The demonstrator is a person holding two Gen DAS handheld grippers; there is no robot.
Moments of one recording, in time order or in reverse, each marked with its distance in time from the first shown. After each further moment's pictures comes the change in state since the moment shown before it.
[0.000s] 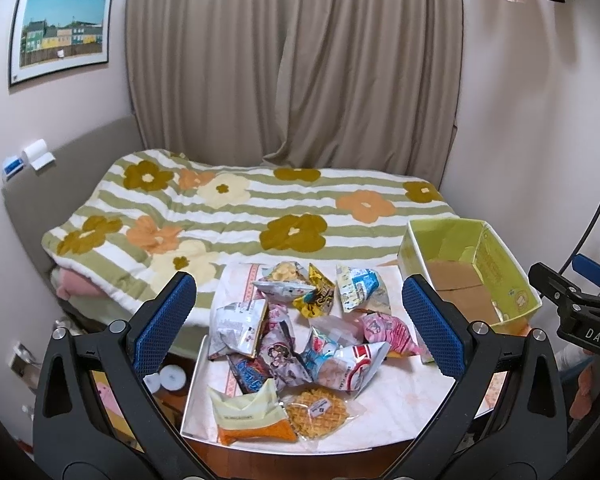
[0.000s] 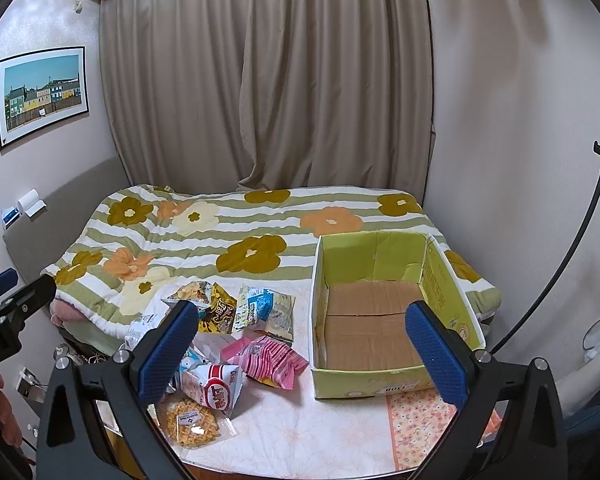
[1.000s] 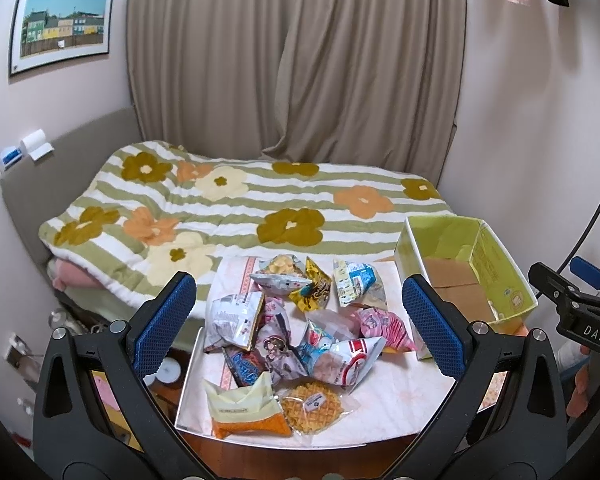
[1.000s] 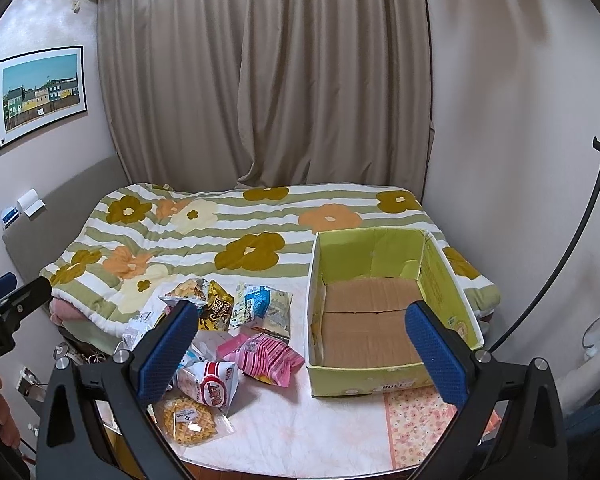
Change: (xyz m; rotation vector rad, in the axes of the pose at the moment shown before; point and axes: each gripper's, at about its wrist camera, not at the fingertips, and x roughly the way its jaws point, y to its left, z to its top) left arm 0.001 0.002 -0.005 -0.020 0.022 -0.012; right arm -0.006 -0.008 -0.002 0.003 -0.002 -0.002
